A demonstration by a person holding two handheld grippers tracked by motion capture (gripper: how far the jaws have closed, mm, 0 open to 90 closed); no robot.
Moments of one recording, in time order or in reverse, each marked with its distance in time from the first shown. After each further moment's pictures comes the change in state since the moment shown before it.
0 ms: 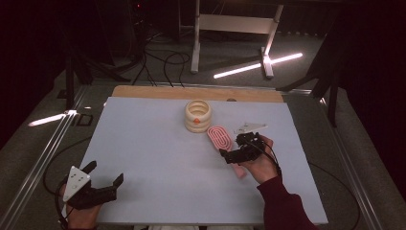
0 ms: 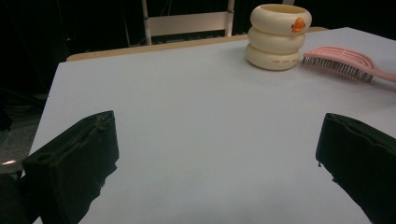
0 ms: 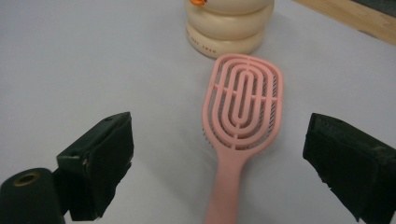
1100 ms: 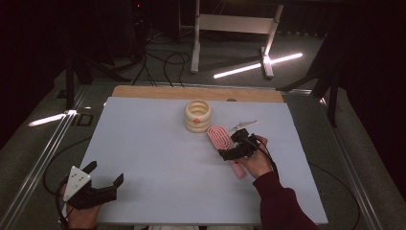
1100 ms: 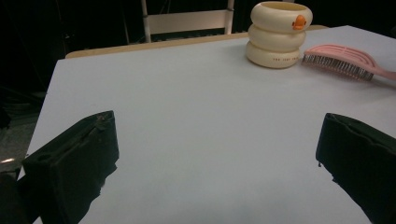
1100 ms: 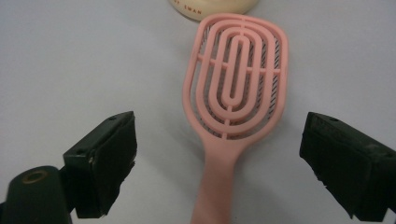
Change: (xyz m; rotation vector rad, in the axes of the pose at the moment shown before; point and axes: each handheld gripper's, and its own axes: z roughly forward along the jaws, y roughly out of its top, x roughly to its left) left arm 0.001 -0.001 0.001 0.005 -0.003 -0.005; right arm -0.013 -0.004 0.037 0.139 -0.009 0.044
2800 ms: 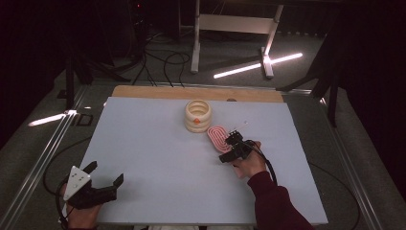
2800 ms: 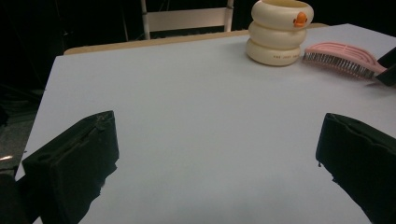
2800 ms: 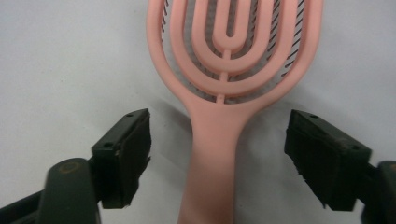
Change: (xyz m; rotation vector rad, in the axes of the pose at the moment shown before) left arm 0.002 -0.002 0.001 0.011 -0.004 -0.002; right arm -0.004 -0.009 0.040 0.229 -0.024 0.062
